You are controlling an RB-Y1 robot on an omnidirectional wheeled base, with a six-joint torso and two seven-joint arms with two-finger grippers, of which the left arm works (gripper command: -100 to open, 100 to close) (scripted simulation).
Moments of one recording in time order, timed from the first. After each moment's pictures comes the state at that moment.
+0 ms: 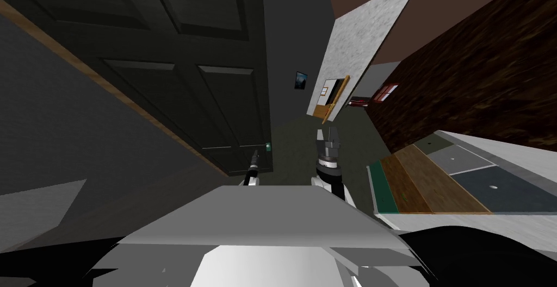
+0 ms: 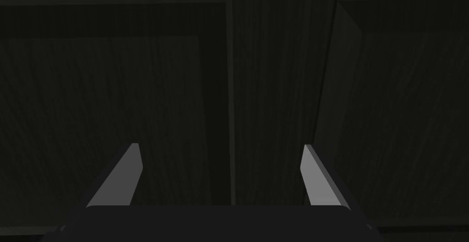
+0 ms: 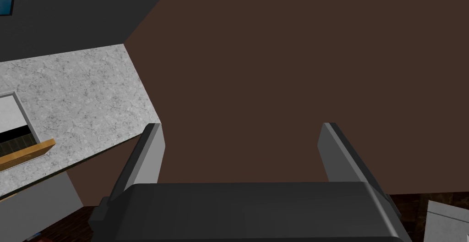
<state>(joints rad) -0.08 0.00 -0.10 -0.72 0.28 -0.80 -0.24</state>
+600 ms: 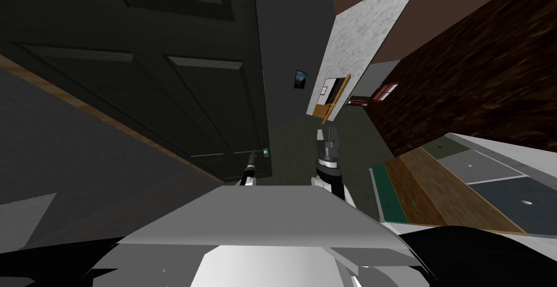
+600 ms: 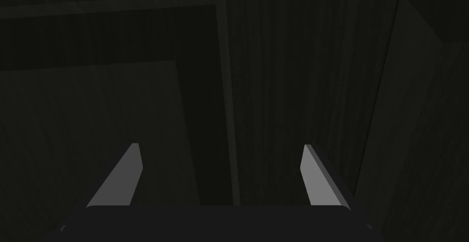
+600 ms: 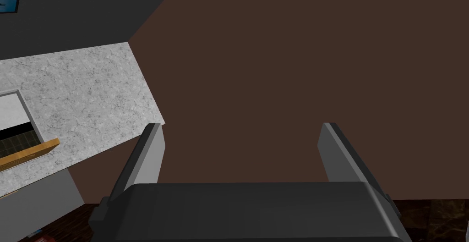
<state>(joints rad) -0.07 0.05 -0.09 -0.73 0.29 -0.80 -0.24</state>
